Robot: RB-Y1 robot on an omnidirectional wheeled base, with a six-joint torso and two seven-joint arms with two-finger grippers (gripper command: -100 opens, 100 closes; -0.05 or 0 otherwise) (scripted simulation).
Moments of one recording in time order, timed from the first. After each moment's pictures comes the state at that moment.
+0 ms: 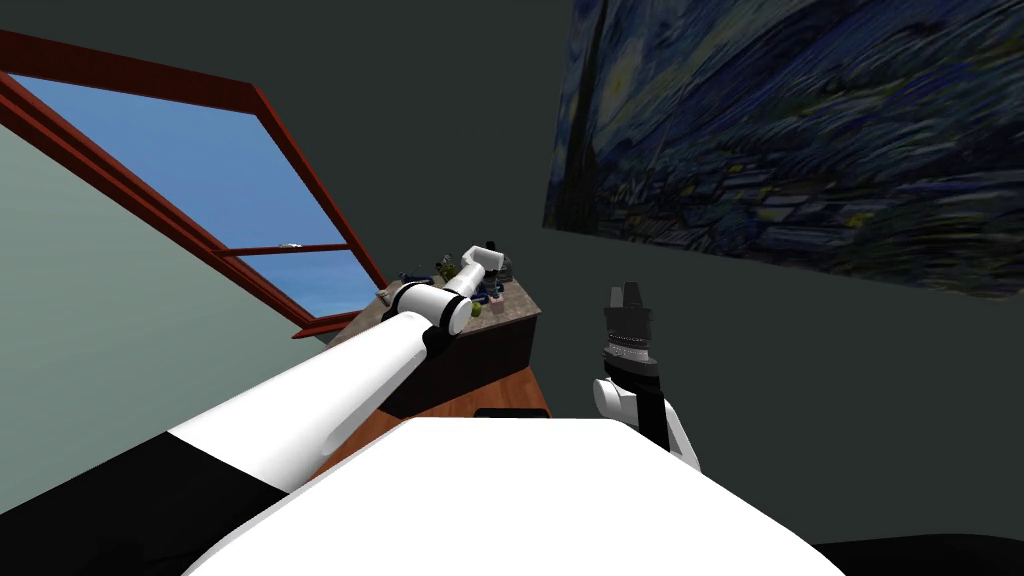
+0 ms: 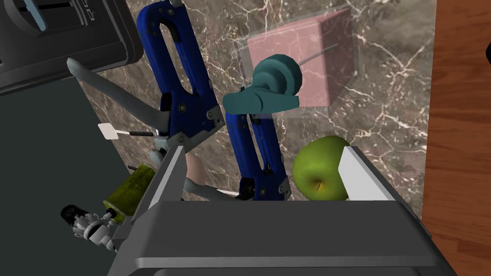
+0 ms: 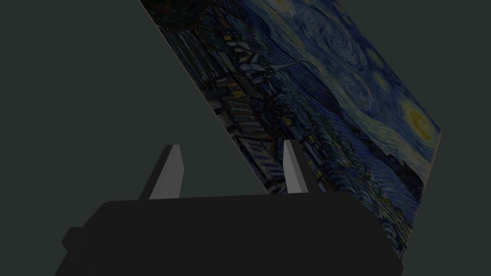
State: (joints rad) left arm -1.42 0.11 0.11 -0.44 -0.02 1.25 0.32; right arm 0.45 0.02 -0.06 -2.29 0.09 -0.53 0.10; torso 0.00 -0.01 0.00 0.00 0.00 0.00
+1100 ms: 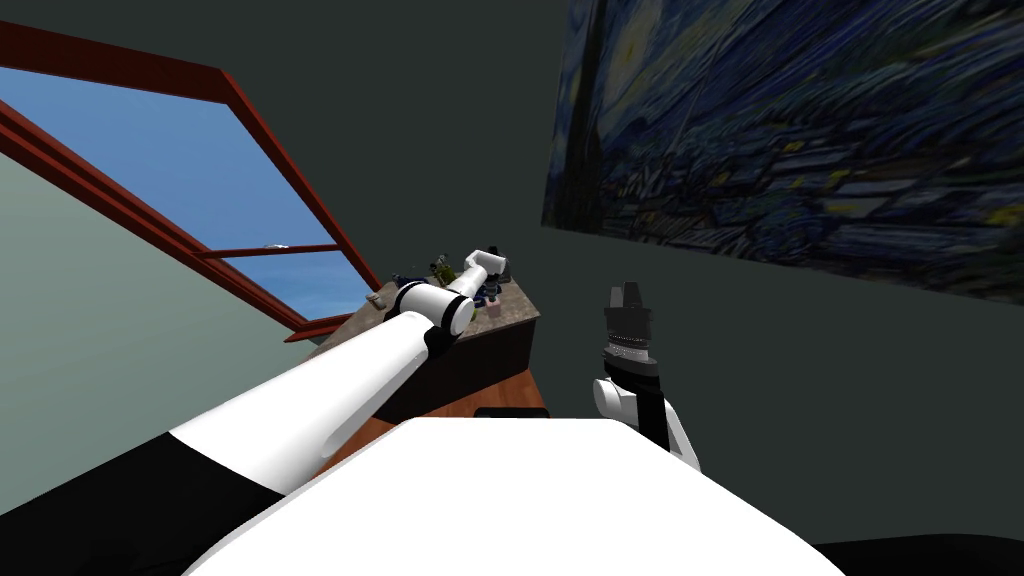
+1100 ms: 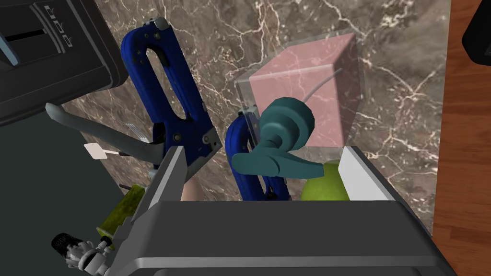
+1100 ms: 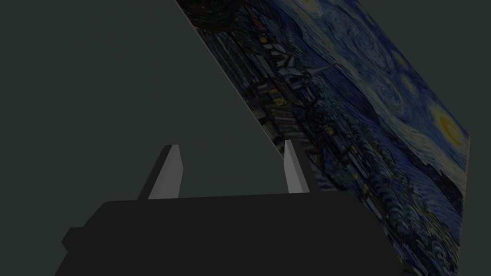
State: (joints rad) left arm -1.43 0.09 0.12 -0.37 -0.02 1.25 0.31; right arm 0.45 0.02 -0.06 -2.29 0.09 -0.53 0.10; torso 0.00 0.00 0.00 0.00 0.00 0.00
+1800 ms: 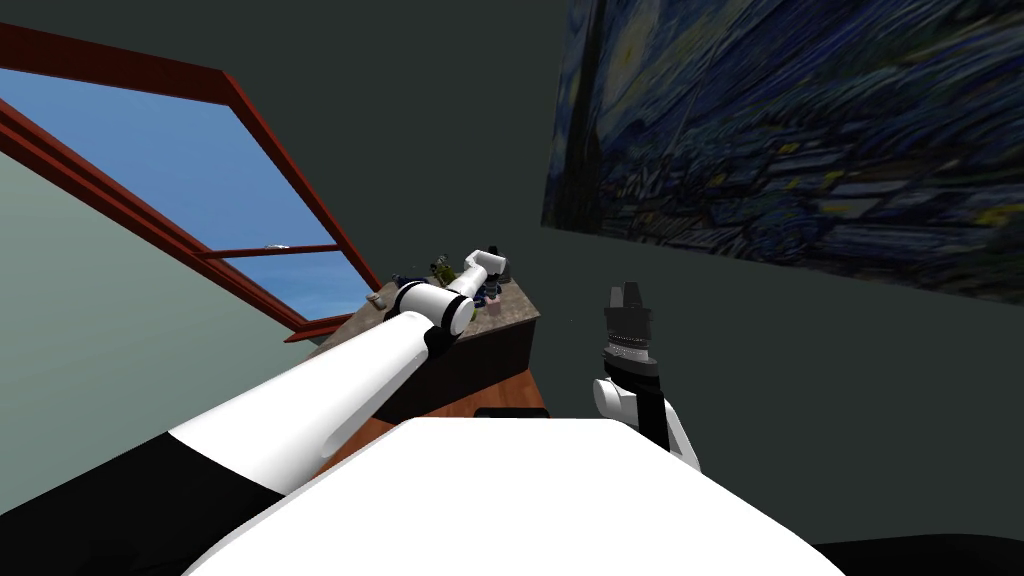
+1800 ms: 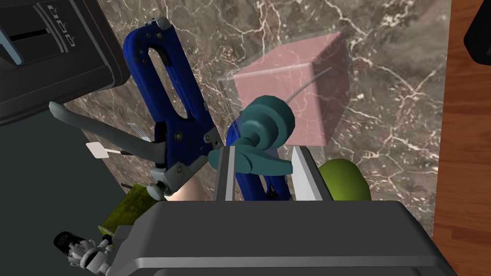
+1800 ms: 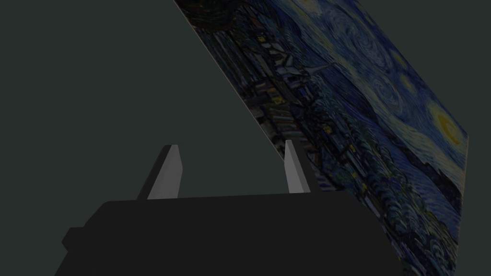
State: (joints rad) left arm -1.43 0.09 0.12 -0.36 -0.02 1.24 0.31; right arm 0.45 0.02 -0.06 -2.29 0.09 -0.53 0.10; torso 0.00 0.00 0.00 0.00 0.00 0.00
